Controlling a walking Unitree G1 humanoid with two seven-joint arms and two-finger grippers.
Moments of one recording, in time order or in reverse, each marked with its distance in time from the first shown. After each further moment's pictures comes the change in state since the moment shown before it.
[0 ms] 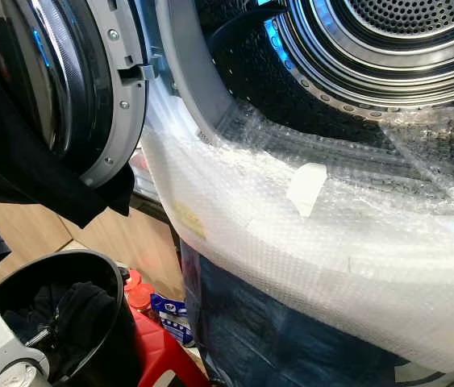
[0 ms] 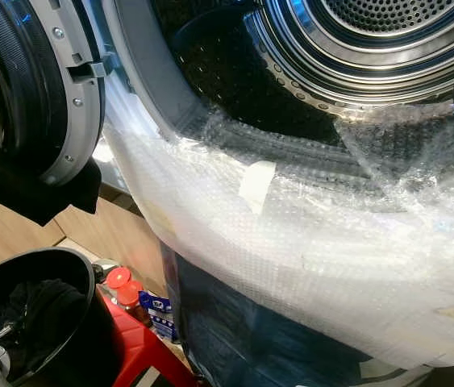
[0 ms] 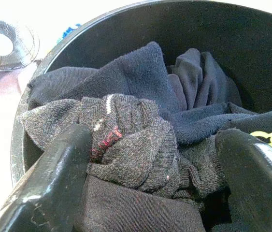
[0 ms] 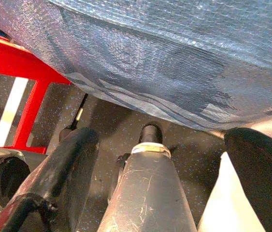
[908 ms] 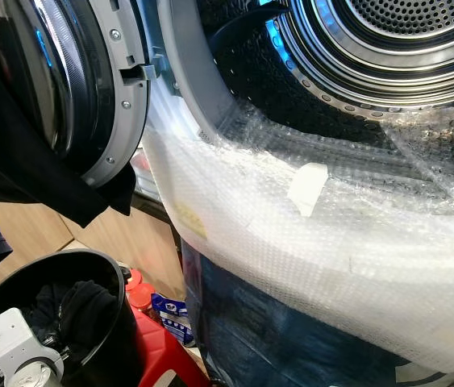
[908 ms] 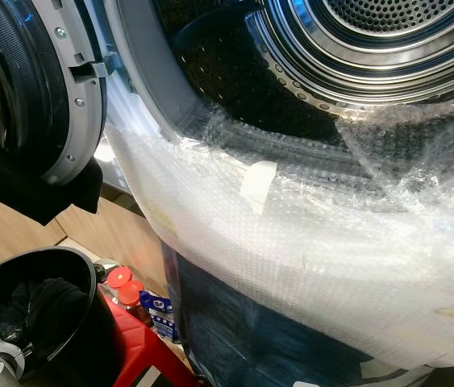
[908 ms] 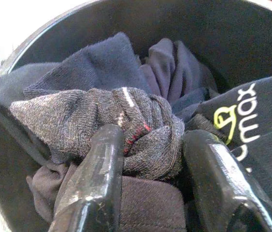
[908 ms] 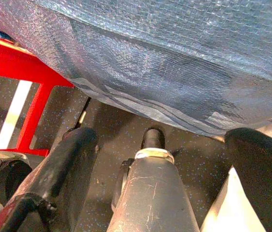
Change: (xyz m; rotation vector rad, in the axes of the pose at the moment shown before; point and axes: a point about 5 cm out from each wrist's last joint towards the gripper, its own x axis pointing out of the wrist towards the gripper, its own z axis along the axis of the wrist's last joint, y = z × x) left arm -0.003 -0.014 -0.005 0.070 -0.009 -0.095; right arm 0.001 0.003 0.005 -0.002 -0.011 0.010
